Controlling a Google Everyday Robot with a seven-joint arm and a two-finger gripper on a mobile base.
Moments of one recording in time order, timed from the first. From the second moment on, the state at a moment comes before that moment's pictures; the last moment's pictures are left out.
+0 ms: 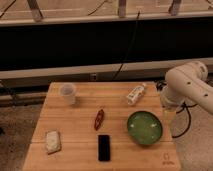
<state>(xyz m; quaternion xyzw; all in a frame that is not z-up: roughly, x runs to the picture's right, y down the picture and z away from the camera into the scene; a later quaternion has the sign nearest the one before) 0.285 0.106 0.684 -0.28 0.02 0.02 0.96</state>
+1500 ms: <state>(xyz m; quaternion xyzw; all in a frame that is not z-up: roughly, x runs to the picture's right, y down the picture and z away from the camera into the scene) 0.205 0.073 0.703 -0.25 0.04 -0.10 0.96</state>
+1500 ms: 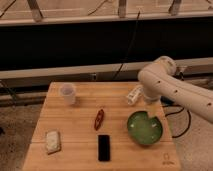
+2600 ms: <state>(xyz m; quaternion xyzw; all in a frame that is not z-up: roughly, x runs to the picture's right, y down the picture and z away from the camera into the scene) 0.106 0.022 0.711 -0.19 0.03 -0.22 0.96</state>
